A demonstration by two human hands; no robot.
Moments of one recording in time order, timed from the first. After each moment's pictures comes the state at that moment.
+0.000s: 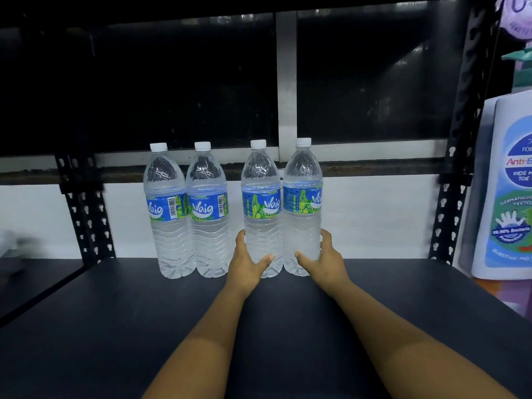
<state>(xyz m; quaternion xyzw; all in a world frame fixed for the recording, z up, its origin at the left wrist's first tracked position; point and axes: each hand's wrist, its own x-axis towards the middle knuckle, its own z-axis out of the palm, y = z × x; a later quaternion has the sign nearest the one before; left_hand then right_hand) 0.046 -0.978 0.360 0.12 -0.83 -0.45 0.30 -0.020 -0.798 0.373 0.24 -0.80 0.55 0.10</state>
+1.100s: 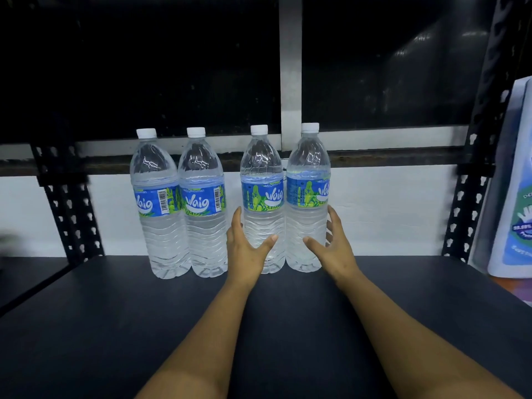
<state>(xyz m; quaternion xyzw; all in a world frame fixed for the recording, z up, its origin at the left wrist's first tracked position) 0.028 -0.974 0.374 0.10 -0.77 -0.48 0.41 -0.044 -0.805 0.376 0.27 -0.71 0.65 0.08</state>
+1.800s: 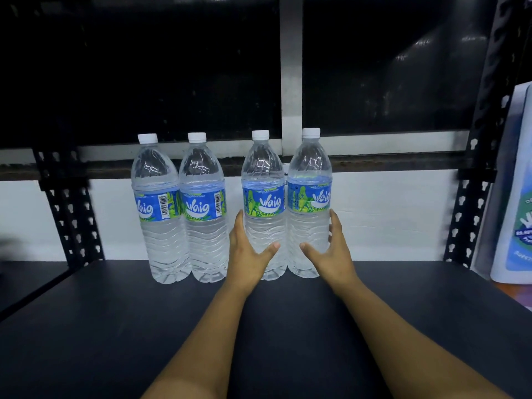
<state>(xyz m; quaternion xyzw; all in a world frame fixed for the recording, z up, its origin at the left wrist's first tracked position) 0.033 -0.977 0.378 0.08 -0.80 -0.45 0.39 -0.042 -0.810 0.376 0.27 -0.73 0.60 0.15</state>
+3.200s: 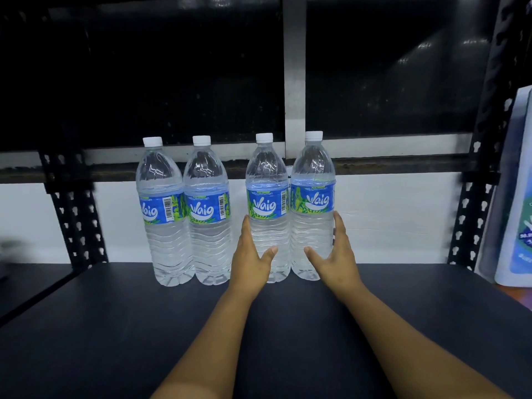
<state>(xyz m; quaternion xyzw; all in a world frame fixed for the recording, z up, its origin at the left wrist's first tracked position) 0.036 -0.977 0.379 0.07 -0.83 -0.41 0.38 -0.042 -0.811 0.370 0.29 -0.74 0.57 0.21</state>
